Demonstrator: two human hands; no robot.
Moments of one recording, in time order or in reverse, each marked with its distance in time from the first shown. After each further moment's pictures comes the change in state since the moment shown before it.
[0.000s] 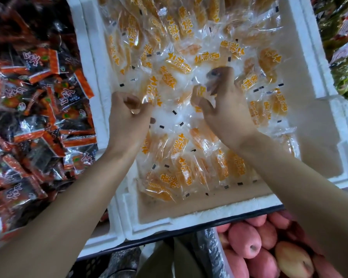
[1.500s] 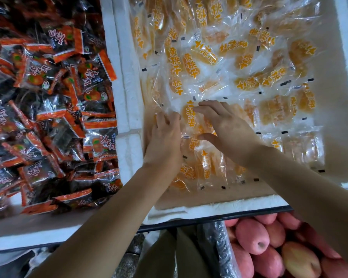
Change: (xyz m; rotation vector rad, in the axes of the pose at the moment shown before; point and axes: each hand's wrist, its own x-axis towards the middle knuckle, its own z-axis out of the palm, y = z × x) left_hand -0.039 -0.047 0.010 0.878 -0.231 0.301; right_hand -0.034 0.027 0.033 -0.355 -0.385 -0.307
